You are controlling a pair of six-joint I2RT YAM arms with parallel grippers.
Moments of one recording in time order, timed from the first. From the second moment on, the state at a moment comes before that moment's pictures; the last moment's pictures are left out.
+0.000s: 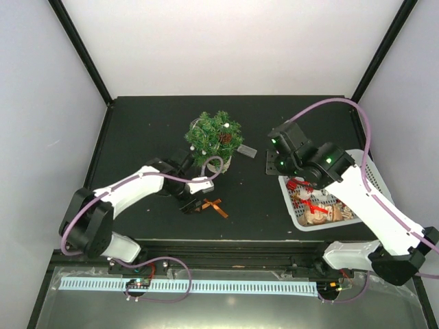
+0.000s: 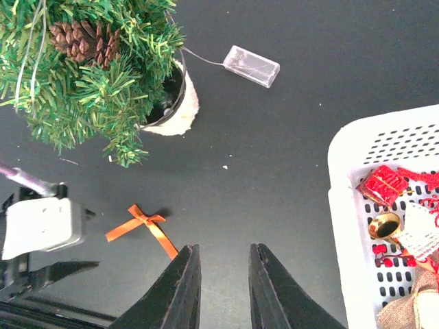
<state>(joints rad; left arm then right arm) -0.52 1.43 0.89 -0.84 0.39 0.49 0.77 1.25 1.48 -1.17 0.20 0.69</state>
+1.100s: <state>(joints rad) -0.71 1.66 0.89 -0.55 0.14 0.43 0.77 1.13 1.39 -1.21 0.20 0.77</state>
